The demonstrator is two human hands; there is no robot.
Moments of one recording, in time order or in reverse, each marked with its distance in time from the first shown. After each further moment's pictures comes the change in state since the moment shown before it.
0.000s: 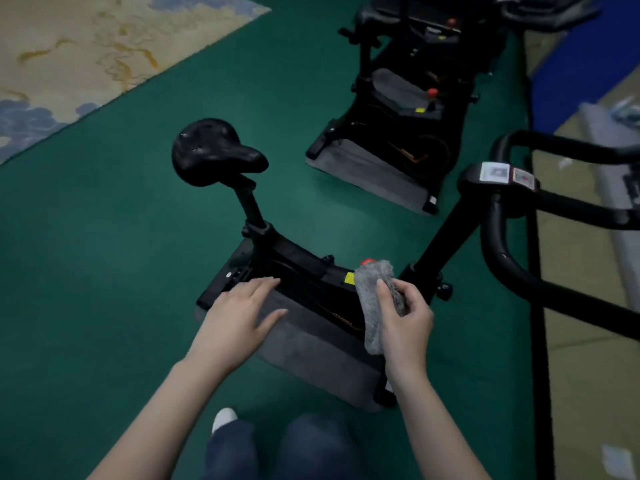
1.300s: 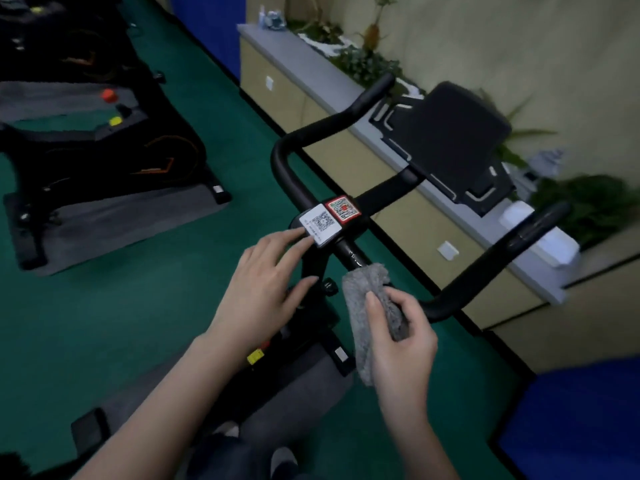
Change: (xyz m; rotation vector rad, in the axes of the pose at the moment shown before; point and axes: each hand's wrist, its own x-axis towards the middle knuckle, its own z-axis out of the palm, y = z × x) left_hand 0.339 0.179 -0.006 -0.202 -0.221 1.205; right_hand 0.118 -0.080 0.024 -0.005 1.043 0.138
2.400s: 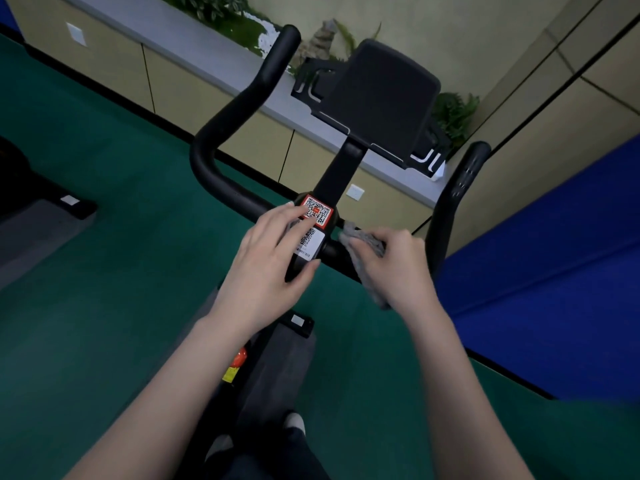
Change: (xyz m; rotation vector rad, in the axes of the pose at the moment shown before) left_hand 0.082 -0.046 0.020 -0.376 -0.089 0.411; right_hand 0.074 -0.046 0.047 -0.823 0.076 0.069
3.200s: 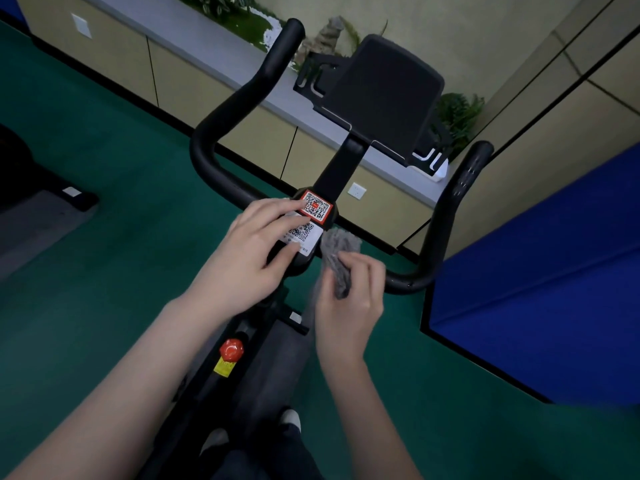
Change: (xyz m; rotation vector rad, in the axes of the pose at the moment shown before) left_hand 0.007 -0.017 -0.014 -0.174 -0.014 0.054; right_hand -0.054 -0.003 0.082 0.260 0.670 -0.237
